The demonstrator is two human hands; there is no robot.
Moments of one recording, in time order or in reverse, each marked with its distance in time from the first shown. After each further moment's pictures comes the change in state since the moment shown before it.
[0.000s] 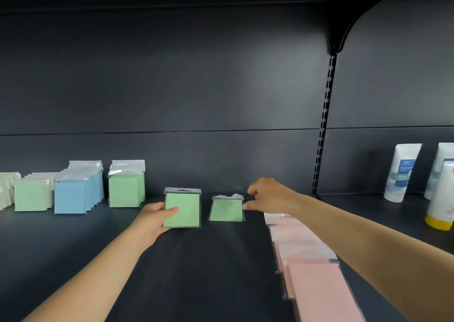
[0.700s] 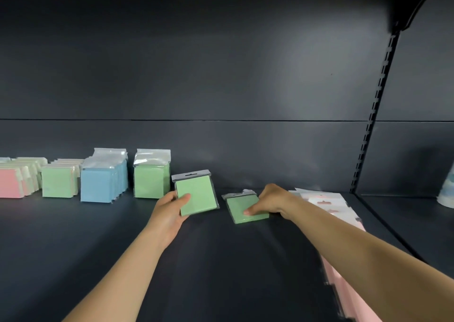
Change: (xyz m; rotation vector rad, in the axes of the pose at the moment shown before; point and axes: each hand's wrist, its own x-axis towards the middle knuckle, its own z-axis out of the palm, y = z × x) left_hand 0.020 -0.010 -0.024 -0.375 0.044 0.085; right_hand 0.052 -0.040 0.053 0.447 -0.159 0.308
